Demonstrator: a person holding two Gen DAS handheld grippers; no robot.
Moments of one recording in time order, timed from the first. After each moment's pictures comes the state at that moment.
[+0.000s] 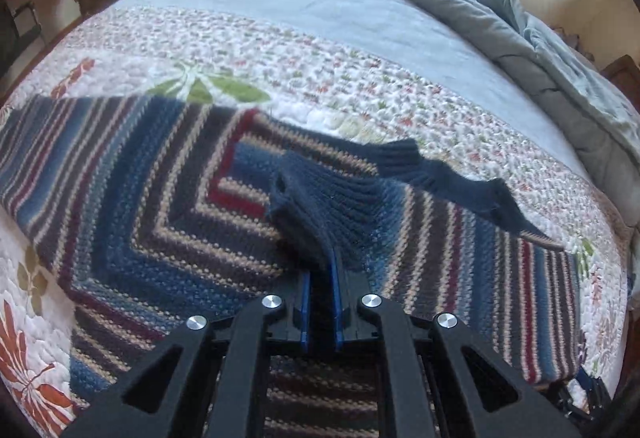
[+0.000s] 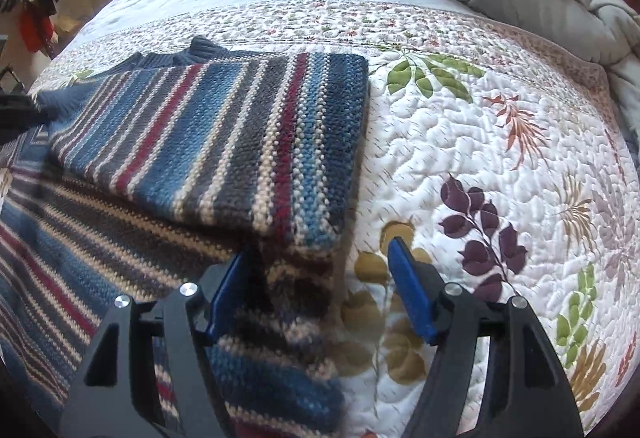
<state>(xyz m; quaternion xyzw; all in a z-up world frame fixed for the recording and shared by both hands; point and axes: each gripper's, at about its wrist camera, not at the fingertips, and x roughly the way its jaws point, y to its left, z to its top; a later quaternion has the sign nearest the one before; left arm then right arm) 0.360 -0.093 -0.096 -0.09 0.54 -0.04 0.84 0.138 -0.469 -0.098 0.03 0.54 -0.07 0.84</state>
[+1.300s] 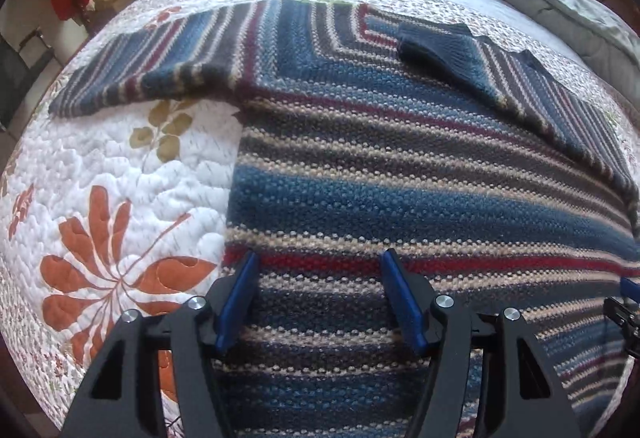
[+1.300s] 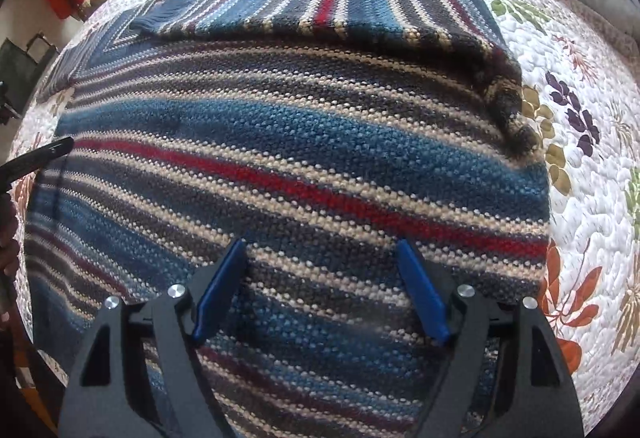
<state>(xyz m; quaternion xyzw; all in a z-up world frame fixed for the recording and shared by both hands) 0.213 0.019 -0.112 0.01 0.57 -0.04 0.82 0.065 -0.337 -0.101 0.04 0.60 0.00 0.80</state>
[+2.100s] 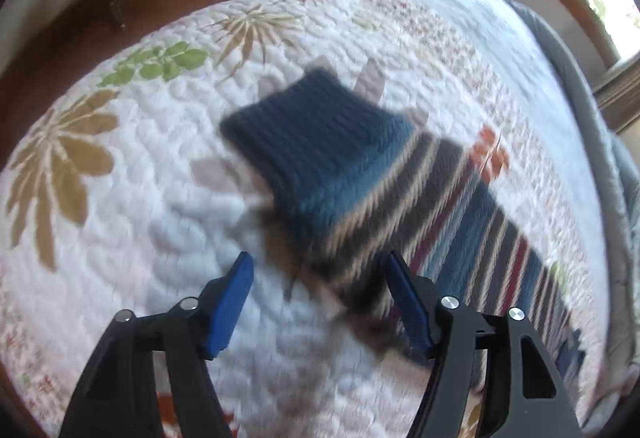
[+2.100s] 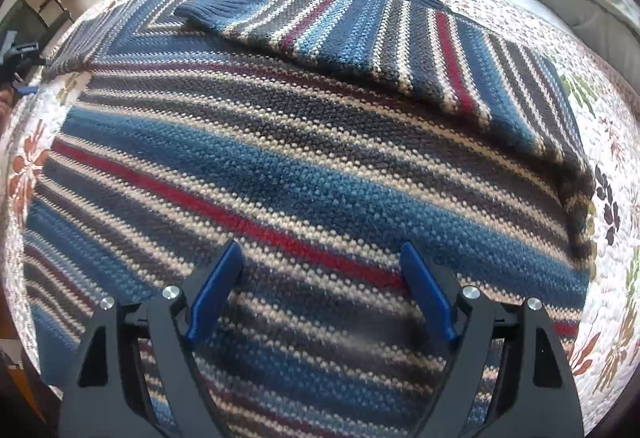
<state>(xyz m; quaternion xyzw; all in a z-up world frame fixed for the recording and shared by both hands) 0.366 0.363 -0.100 -0.26 0.54 0.15 0.79 0.125 -0.253 -0.102 -0.02 0.60 0.03 0.80</state>
